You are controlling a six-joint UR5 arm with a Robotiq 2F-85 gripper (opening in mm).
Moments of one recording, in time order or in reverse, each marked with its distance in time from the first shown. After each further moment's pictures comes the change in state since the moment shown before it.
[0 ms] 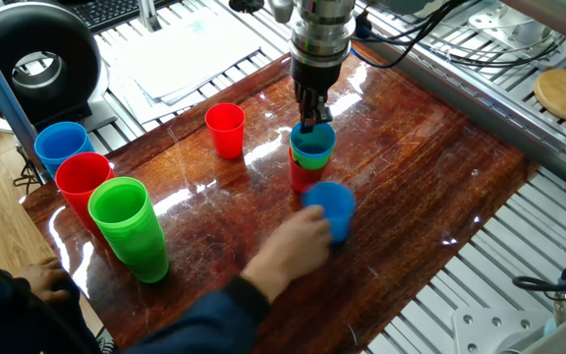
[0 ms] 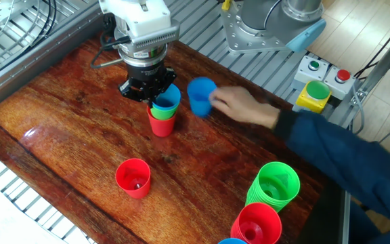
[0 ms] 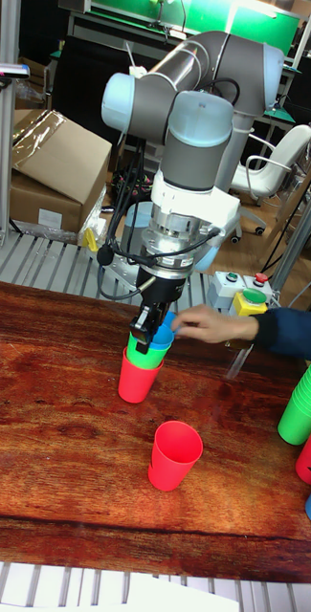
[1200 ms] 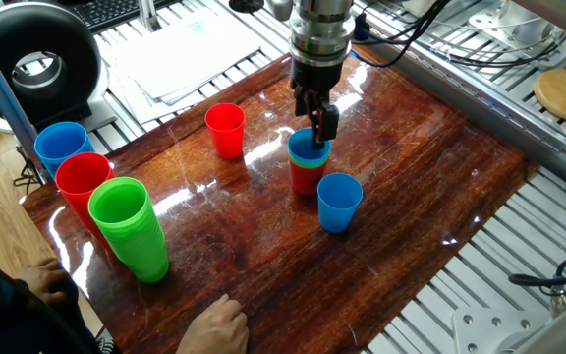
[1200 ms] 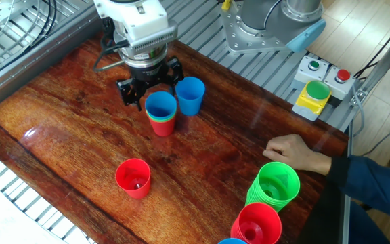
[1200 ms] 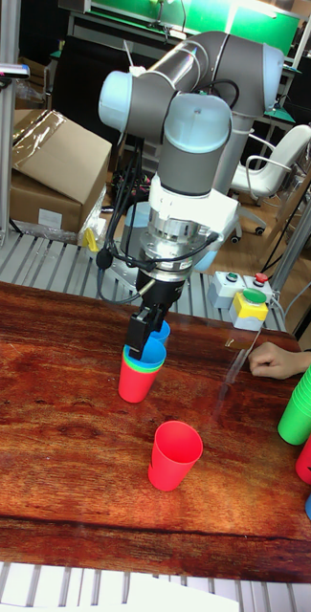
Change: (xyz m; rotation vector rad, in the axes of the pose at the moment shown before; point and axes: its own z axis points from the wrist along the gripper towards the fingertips) arm 0.002 0.008 0.005 -0.053 0.004 -0.022
